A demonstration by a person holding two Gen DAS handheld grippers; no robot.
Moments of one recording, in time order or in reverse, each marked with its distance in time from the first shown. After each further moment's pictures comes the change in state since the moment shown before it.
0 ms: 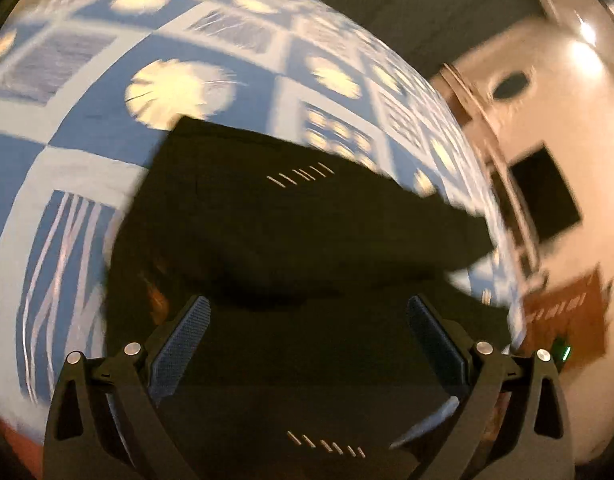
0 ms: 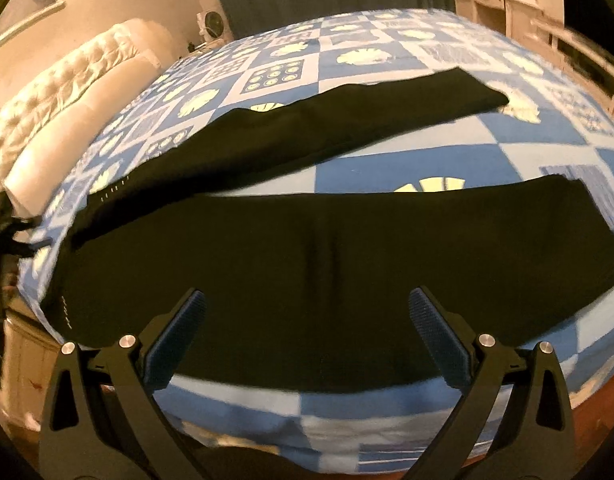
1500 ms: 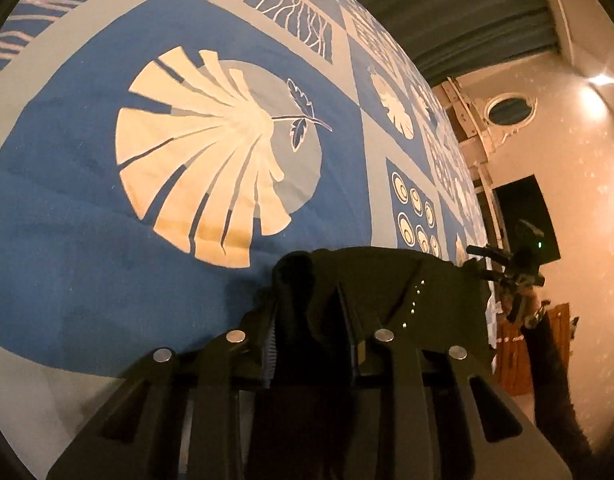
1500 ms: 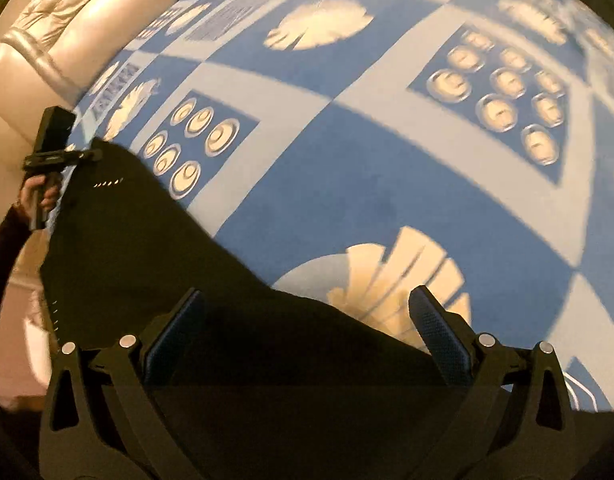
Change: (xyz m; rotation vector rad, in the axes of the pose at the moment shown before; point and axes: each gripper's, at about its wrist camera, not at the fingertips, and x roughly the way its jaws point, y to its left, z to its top) left arm 0.079 0.104 0.113 -0.036 0.086 -0.106; right arm 0.301 0.125 0.264 -0.595 0.561 0.331
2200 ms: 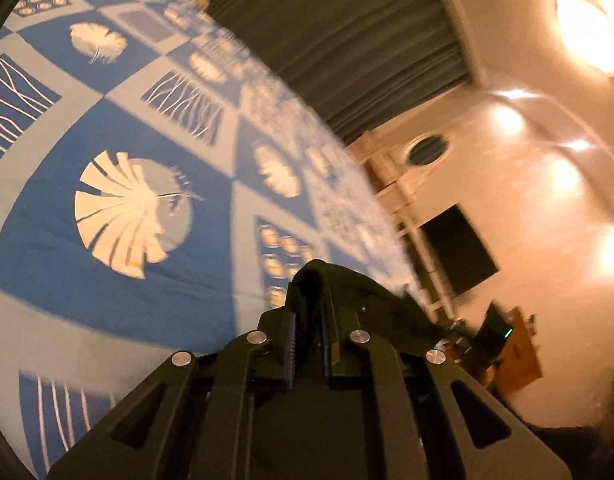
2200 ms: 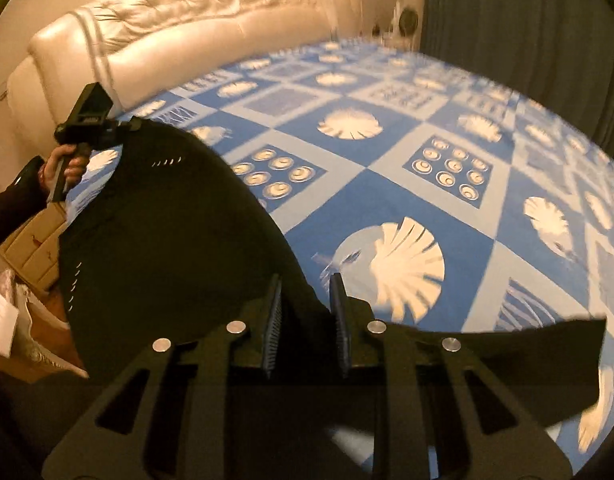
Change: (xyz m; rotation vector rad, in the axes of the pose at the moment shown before) left arm -0.091 -0.066 -0.053 0.119 -0.300 -0.292; right arm -0.117 0.139 -0.192 -0.167 -0.477 -0.257
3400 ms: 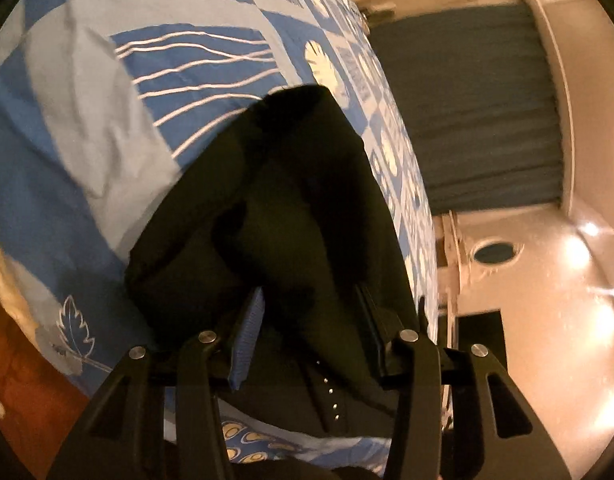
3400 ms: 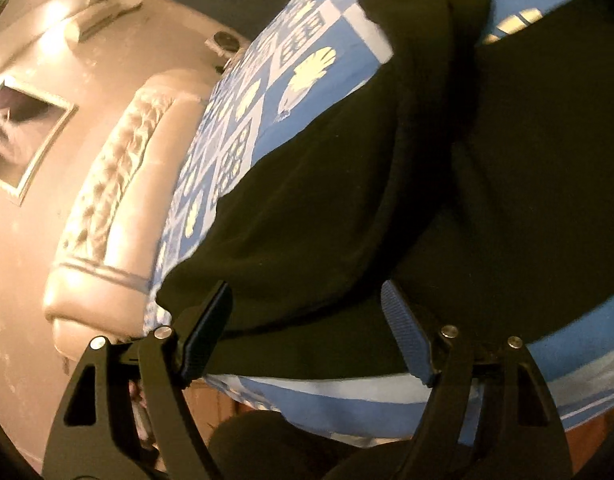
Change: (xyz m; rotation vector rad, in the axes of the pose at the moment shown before) left arm -0.047 -0.020 -0.220 -0.513 -0.204 0.284; right arm -0.016 0.020 -0.192 1.104 -0.111 0.194
